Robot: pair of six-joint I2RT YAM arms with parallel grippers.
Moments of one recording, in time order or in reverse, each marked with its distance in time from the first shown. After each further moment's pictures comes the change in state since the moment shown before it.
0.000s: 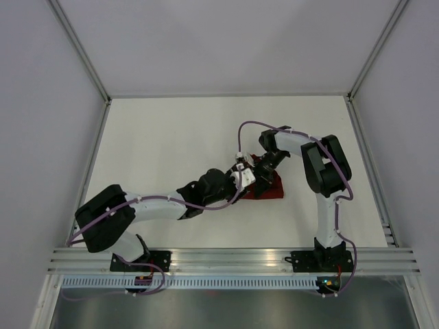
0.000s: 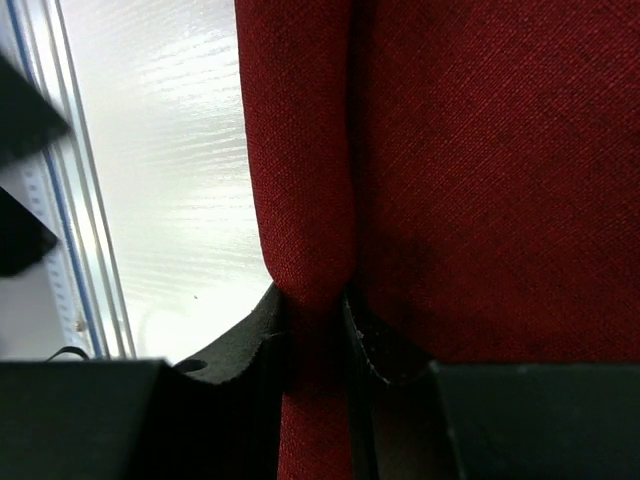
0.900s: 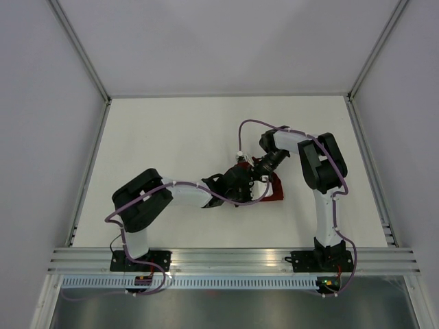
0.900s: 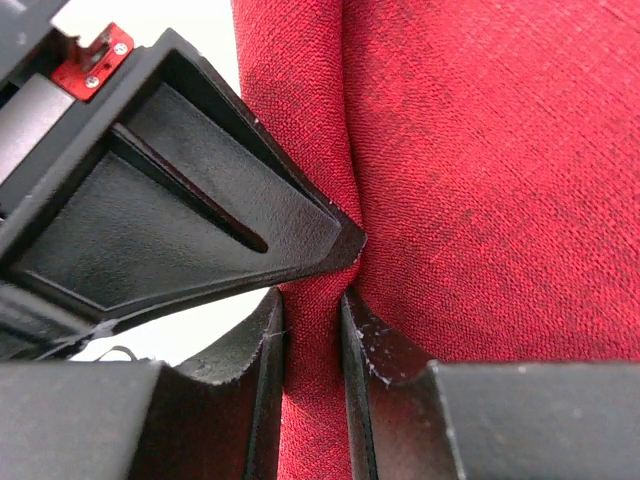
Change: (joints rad) left arm -0.059 0.343 0.259 -0.266 0.109 0.304; right arm -0.019 0.087 0.062 -0.108 -0.067 0.010
